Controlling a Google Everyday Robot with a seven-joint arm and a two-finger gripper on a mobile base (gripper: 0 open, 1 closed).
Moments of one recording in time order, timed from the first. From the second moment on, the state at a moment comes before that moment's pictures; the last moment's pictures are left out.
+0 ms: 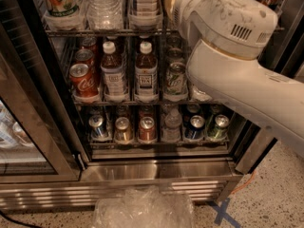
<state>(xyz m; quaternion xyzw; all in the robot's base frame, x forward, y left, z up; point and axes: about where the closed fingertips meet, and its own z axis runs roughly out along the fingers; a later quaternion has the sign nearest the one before) 0.639 -0.082 1.076 -0.06 0.71 -0.01 0.70</state>
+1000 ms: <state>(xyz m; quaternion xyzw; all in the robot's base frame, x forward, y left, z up) 0.603 -0.065 1.134 -0.12 0.68 0.00 0.72</state>
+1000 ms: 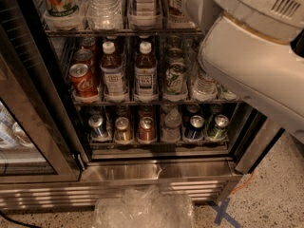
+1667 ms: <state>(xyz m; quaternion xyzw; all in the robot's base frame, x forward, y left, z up) 0.521 -0.032 1.046 -0.19 0.72 0.06 0.66</state>
